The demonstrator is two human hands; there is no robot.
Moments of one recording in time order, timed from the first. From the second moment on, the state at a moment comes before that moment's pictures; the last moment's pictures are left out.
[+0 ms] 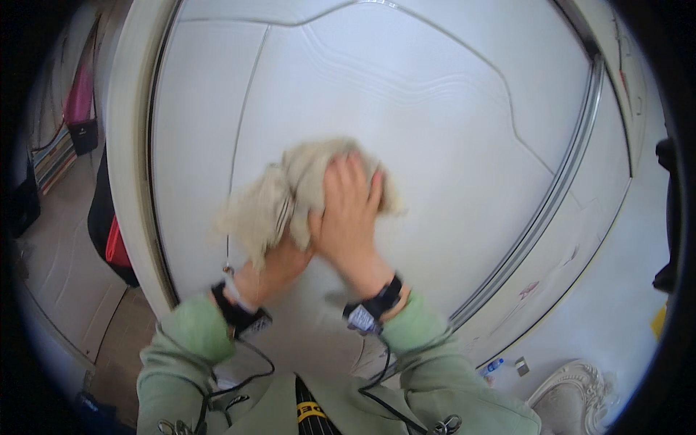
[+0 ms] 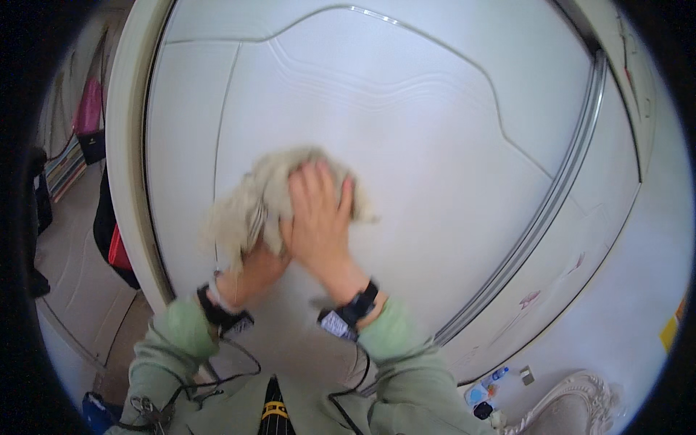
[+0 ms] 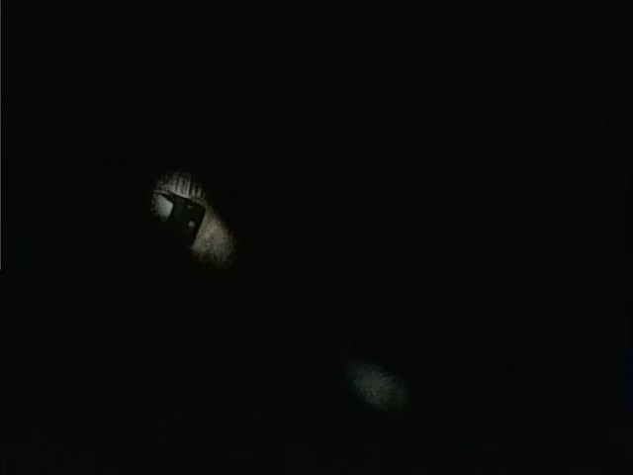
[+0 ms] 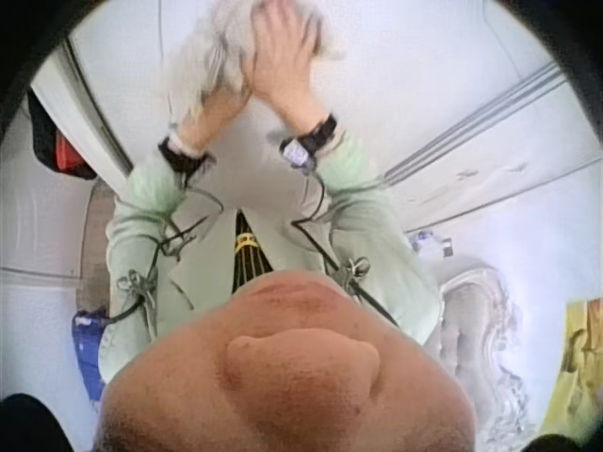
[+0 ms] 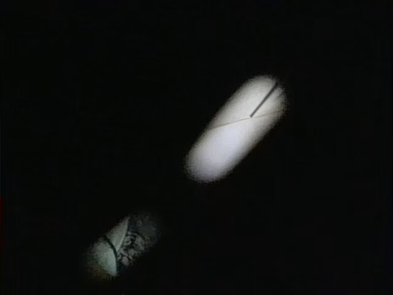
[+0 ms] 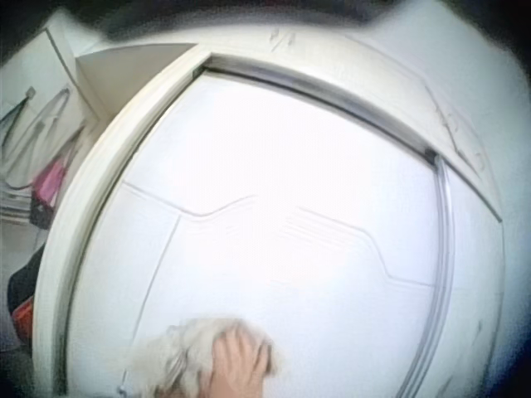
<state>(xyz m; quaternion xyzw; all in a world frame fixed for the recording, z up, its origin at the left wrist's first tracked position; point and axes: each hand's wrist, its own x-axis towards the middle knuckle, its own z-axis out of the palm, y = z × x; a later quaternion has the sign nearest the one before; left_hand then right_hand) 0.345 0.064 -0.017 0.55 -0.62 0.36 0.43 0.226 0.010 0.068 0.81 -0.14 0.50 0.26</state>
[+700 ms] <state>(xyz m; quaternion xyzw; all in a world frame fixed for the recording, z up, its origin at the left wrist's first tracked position) 0.253 0.058 -0.123 0.47 -0.71 0.12 0.51 0.128 -0.010 -0.119 0.79 -0.23 0.55 0.13</state>
